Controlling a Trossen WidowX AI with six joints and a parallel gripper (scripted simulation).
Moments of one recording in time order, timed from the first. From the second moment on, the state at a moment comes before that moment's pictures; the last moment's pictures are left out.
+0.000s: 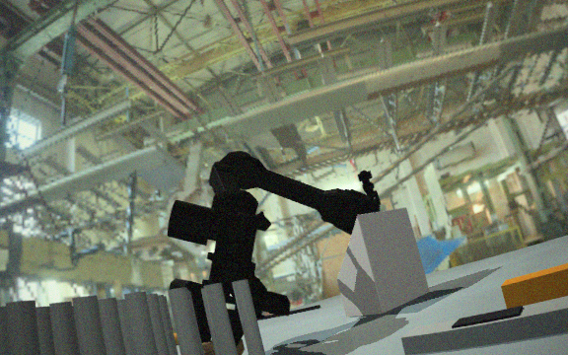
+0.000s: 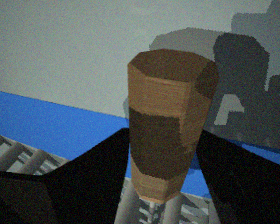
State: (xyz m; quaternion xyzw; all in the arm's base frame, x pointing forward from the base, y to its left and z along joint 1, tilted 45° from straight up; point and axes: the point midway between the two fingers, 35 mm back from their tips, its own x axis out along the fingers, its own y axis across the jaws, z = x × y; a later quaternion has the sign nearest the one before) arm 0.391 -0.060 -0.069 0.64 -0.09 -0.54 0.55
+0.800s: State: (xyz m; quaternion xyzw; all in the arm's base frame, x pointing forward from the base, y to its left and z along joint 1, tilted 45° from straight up) arm 0.380 -0.065 -0.065 0.64 -0.09 -0.54 0.55
